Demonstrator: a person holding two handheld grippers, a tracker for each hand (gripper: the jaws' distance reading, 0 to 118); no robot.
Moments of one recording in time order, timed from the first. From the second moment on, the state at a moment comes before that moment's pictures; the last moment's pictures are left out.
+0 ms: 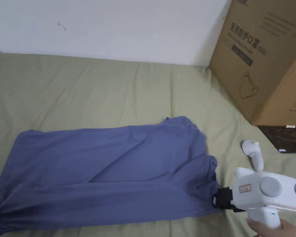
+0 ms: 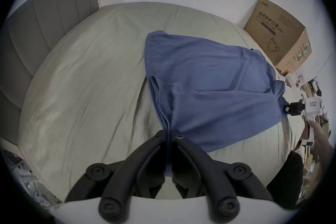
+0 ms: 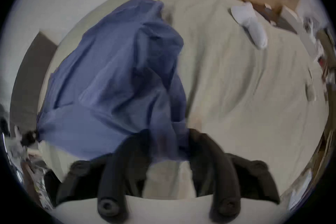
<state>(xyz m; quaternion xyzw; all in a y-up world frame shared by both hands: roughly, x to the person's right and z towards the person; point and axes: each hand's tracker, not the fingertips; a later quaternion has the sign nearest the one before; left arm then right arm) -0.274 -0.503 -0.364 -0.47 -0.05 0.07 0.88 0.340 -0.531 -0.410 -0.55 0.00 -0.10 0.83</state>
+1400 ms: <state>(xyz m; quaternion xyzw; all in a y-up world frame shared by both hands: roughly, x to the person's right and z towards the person) -0.233 -0.436 -0.347 -0.42 -0.11 0.05 0.90 0.231 -0.410 -0.342 -0.40 0.08 -0.04 0.91</state>
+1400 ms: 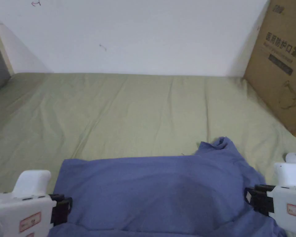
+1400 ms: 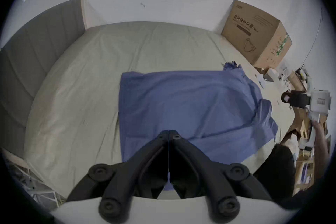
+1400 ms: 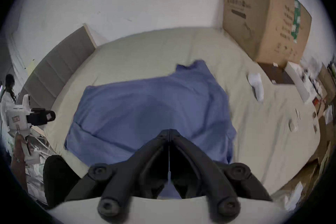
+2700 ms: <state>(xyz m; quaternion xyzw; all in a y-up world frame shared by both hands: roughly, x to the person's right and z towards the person) -0.286 -0.483 -0.543 -0.48 -0.11 0.03 0.87 0.317 -0.538 -0.677 -0.59 -0.01 -0.07 0.81</state>
